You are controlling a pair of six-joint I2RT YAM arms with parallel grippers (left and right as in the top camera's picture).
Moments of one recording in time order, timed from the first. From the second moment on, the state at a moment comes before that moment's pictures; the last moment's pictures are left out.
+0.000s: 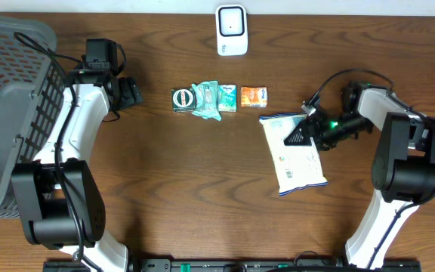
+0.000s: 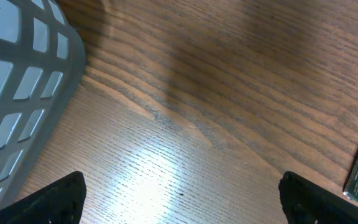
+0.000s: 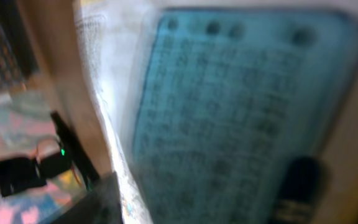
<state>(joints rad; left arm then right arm) 0.04 1.80 1.36 -0.76 -0.19 -0.32 -0.10 2.14 1.30 -1.04 -0.80 -0.36</state>
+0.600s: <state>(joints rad) 0.04 1.80 1.36 -0.76 -0.19 -0.32 -0.10 2.03 1.24 -1.02 -0.92 -0.36</state>
